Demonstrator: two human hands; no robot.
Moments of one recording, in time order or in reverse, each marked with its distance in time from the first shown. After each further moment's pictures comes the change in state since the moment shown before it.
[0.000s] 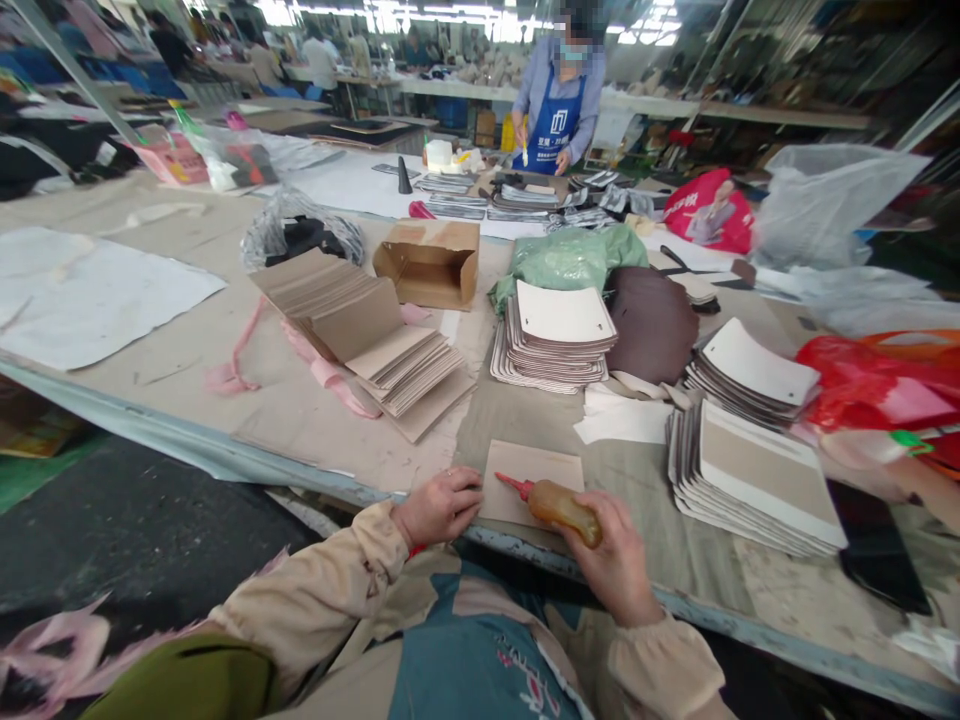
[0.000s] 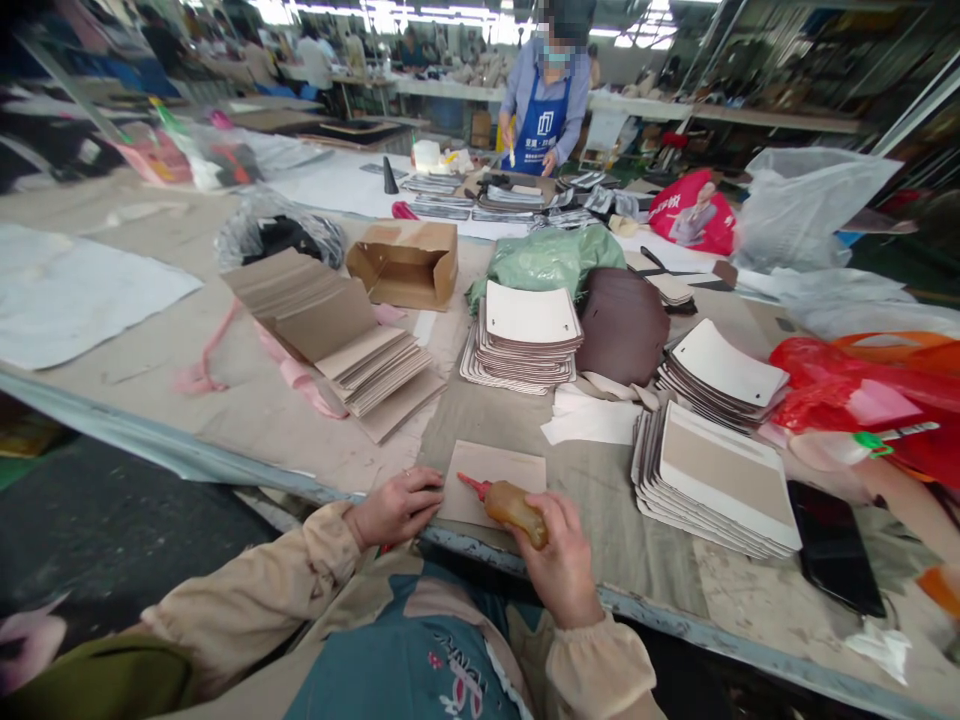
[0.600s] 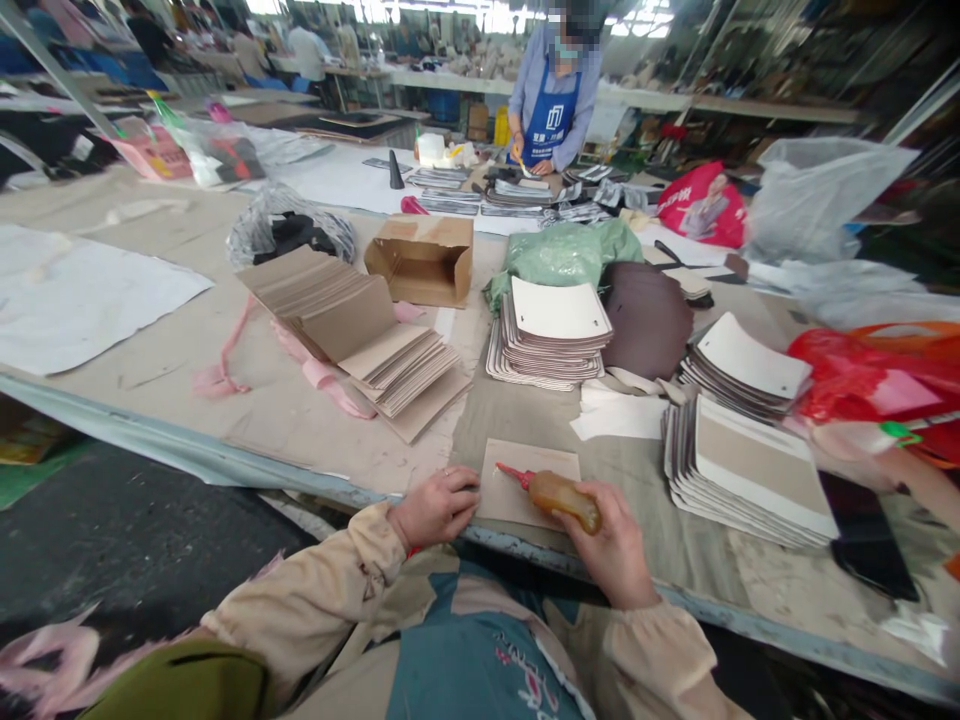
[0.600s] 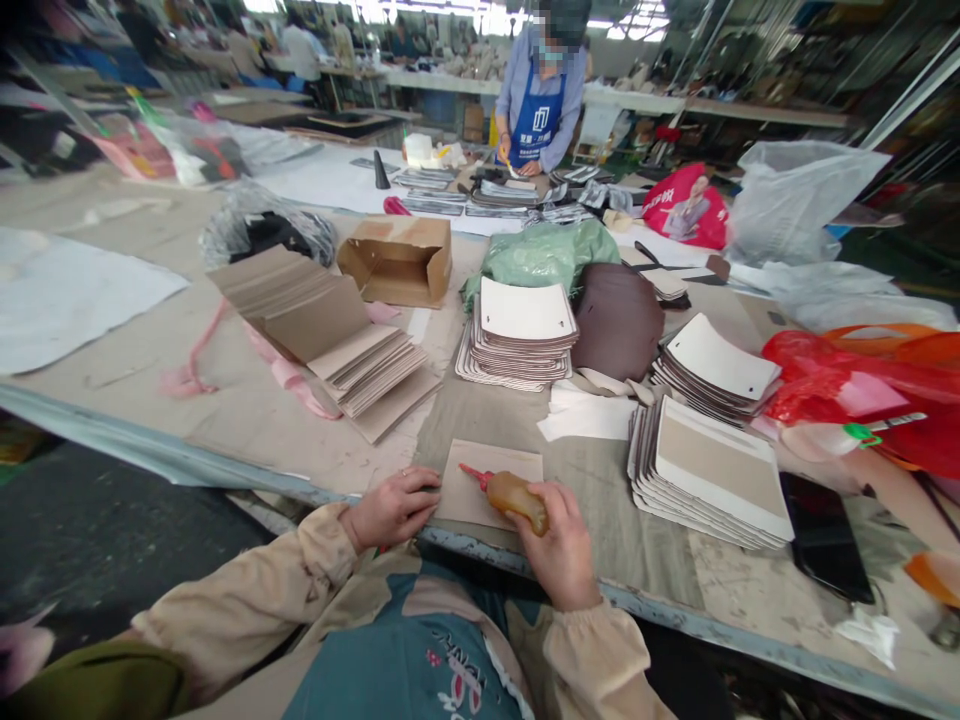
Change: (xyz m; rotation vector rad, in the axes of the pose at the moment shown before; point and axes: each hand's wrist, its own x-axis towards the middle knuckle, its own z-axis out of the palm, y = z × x) left_hand 0.002 0.001 -0.003 0.002 -0.039 -0.003; right_hand 0.006 0.008 0.003 -0.011 -0.008 0.058
